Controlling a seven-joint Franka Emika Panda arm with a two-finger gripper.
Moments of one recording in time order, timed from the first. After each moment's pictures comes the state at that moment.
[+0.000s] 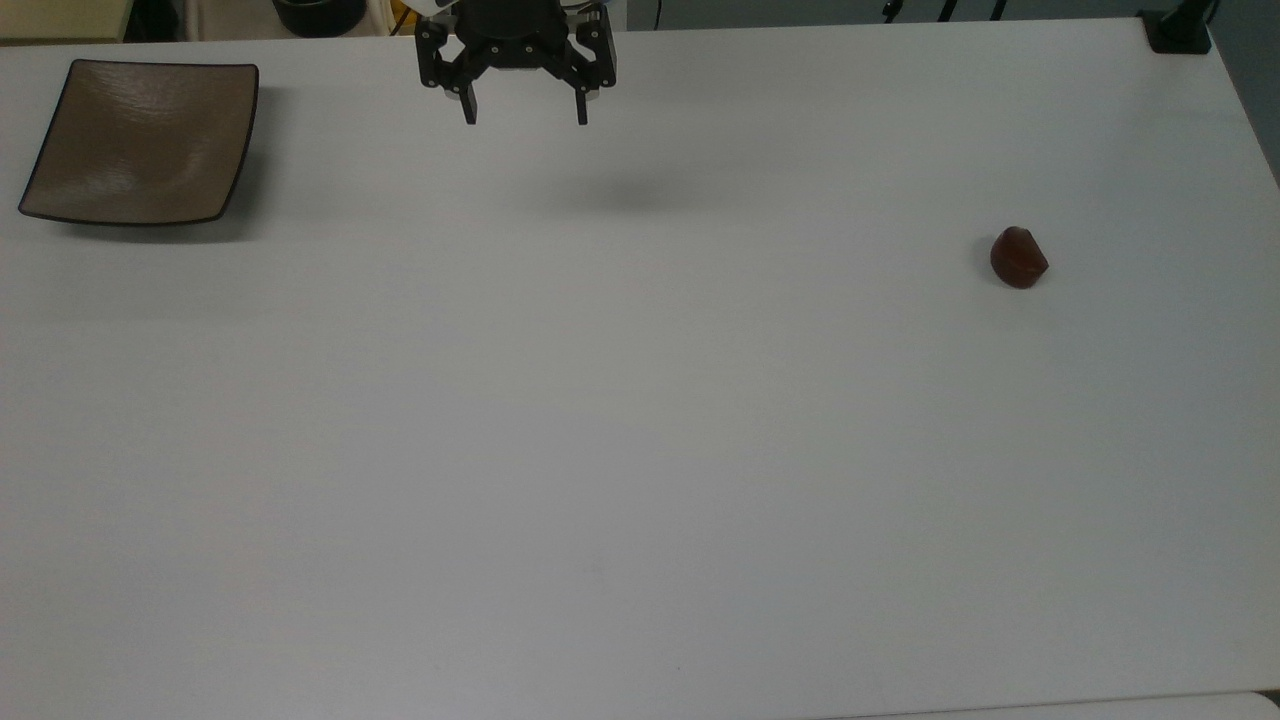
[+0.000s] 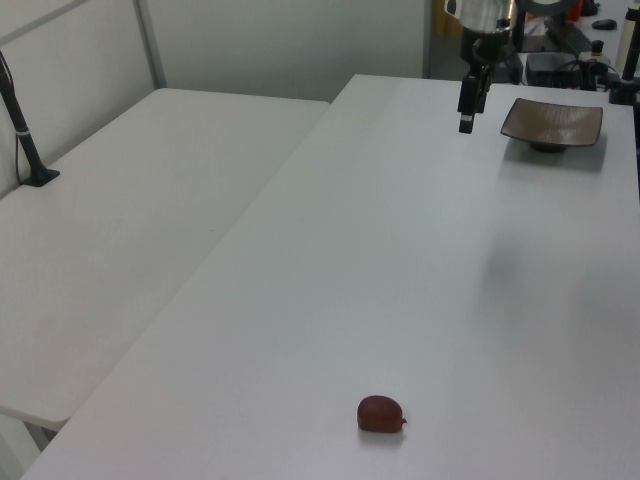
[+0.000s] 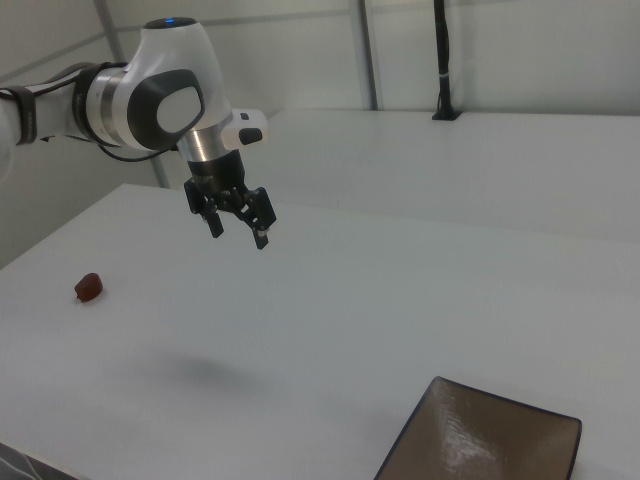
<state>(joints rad) 0.09 -0.02 -0.01 -1.86 0.02 1.91 0.01</state>
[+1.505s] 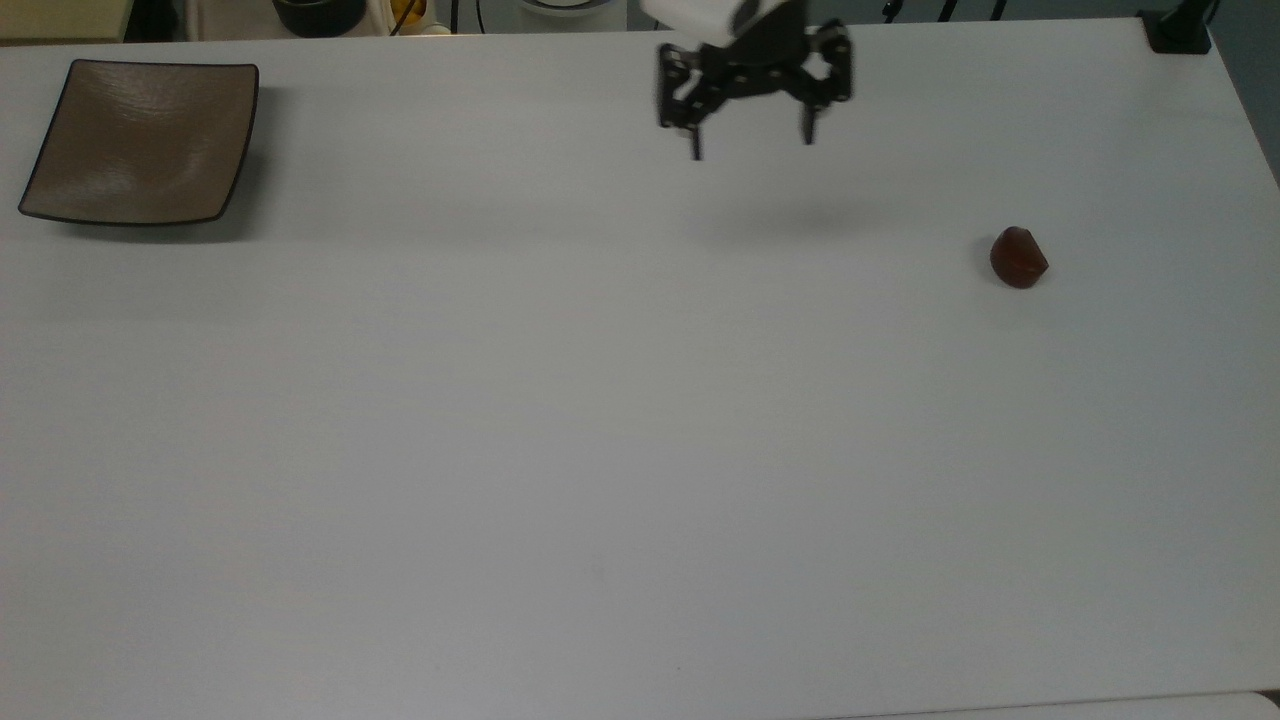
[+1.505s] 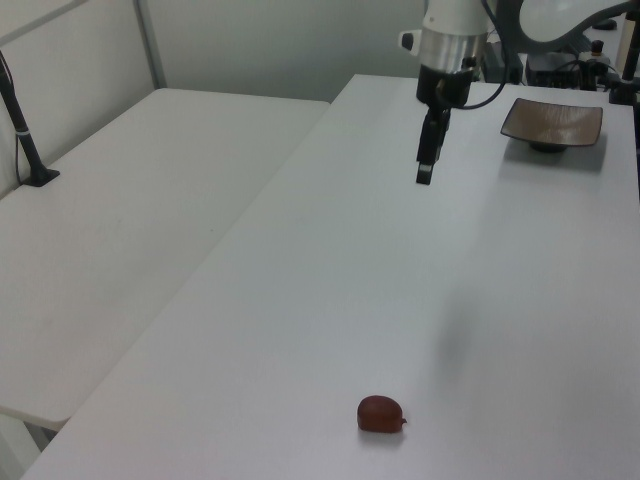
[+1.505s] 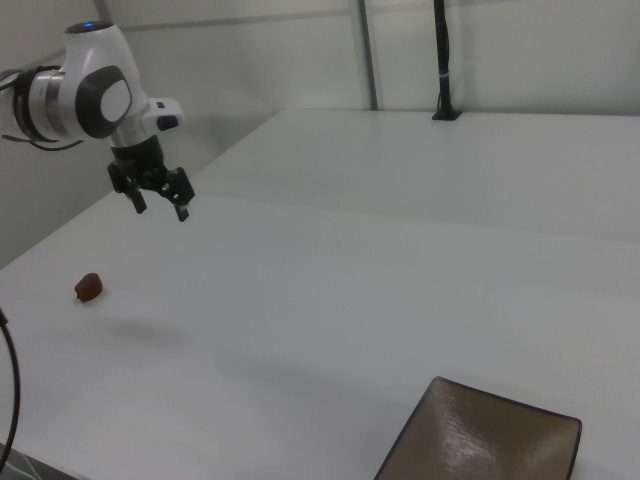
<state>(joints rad) 0.15 0.13 0.26 -1.71 0.02 1.97 0.20</state>
